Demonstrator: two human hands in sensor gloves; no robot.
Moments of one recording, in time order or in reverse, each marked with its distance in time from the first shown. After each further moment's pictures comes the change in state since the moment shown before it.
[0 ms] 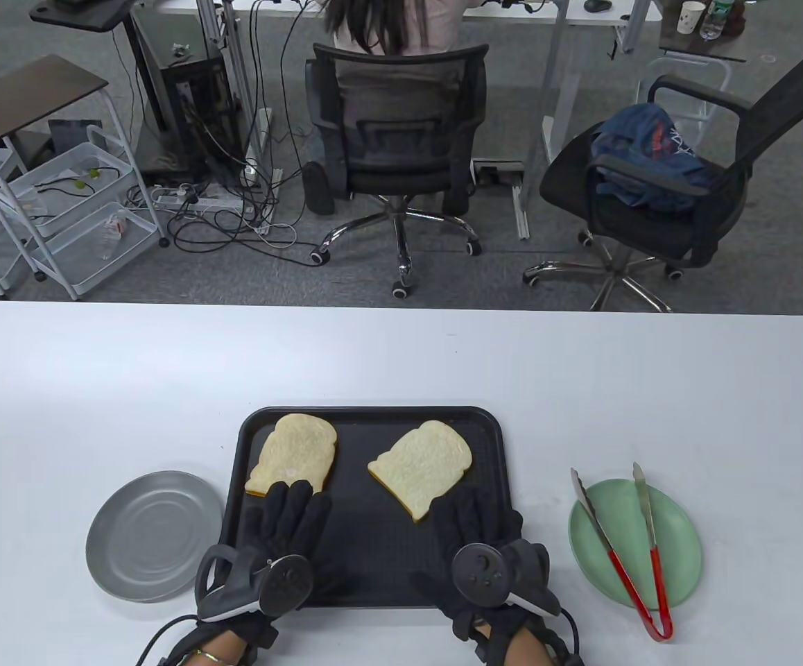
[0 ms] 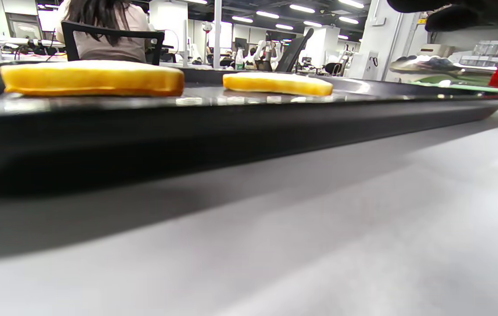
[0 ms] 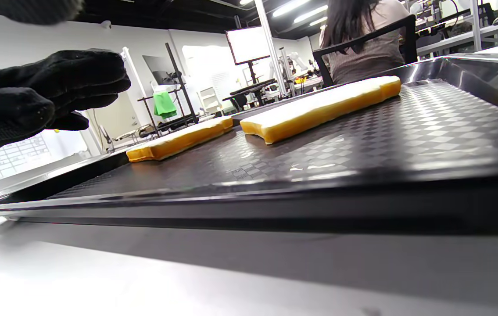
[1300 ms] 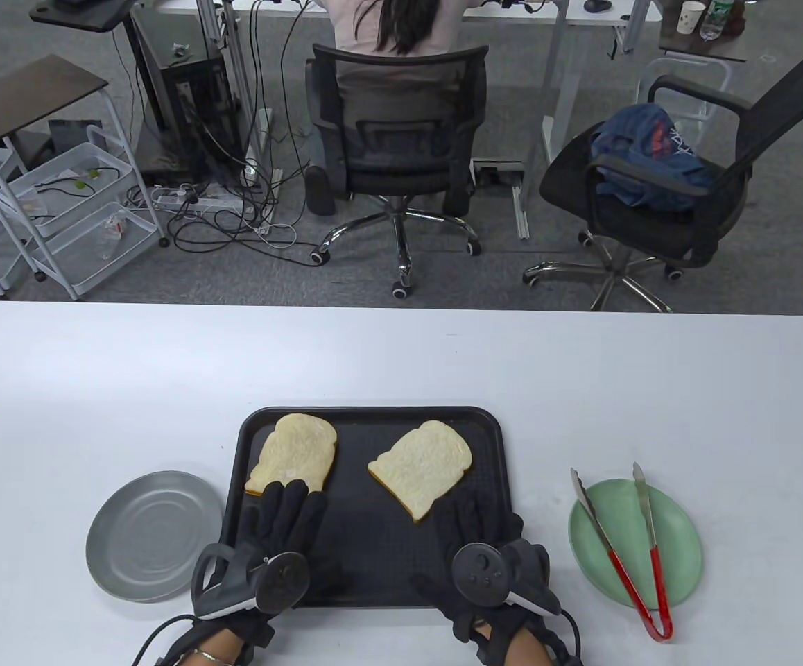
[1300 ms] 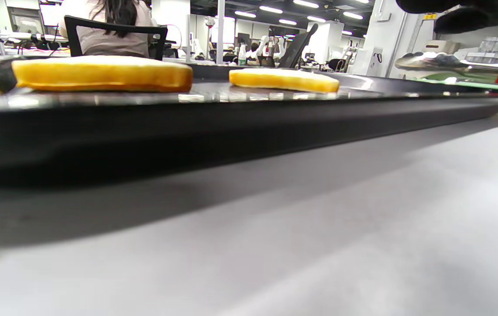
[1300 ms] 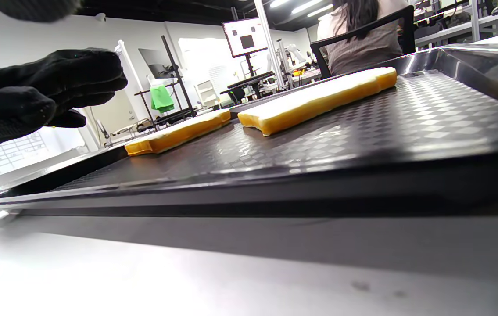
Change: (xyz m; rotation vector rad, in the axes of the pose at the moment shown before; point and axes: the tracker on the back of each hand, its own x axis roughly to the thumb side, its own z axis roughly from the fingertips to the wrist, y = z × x) left_hand -0.006 -0.004 -0.001 -0.017 0.009 0.004; right_hand -0.001 -0.001 0.001 0.024 0.014 -0.011
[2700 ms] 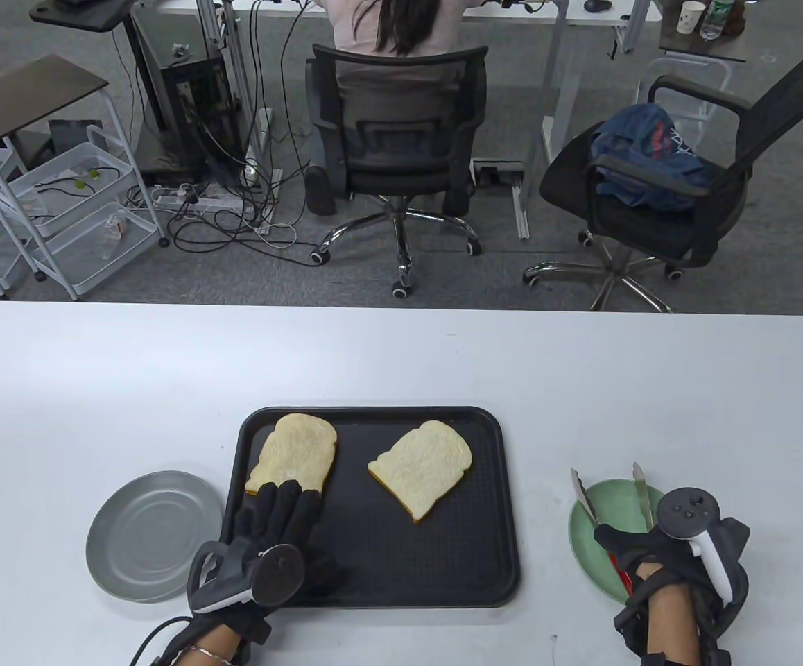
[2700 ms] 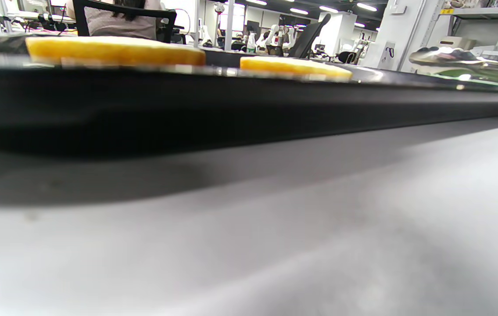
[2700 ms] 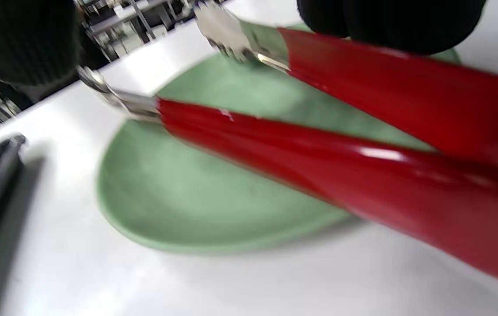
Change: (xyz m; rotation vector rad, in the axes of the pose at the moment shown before) left_hand -0.010 -0.007 -0.003 -0.041 0.024 0.038; right_hand -0.194 -0.085 0.081 0.089 0.984 -0.208
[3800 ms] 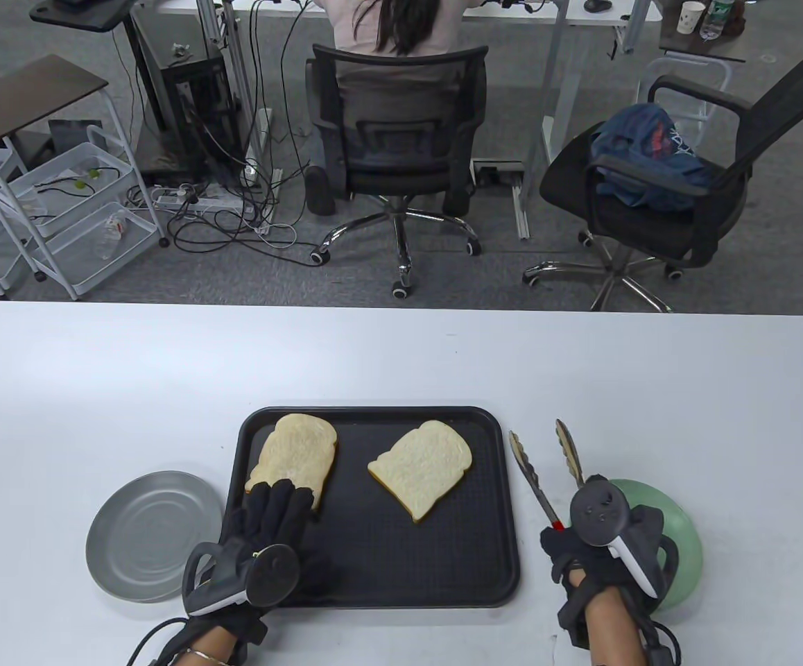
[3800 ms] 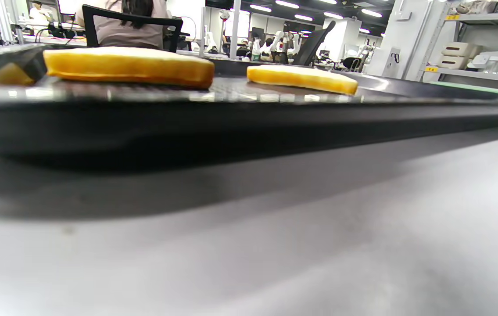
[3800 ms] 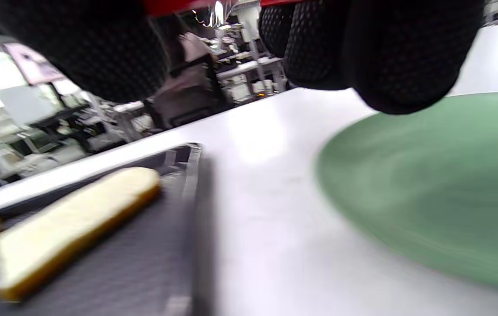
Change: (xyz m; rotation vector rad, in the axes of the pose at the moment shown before) left_hand -0.006 0.004 0.005 0.029 0.024 0.005; right_hand 0.110 0.016 0.068 -0.222 -0.414 0.093
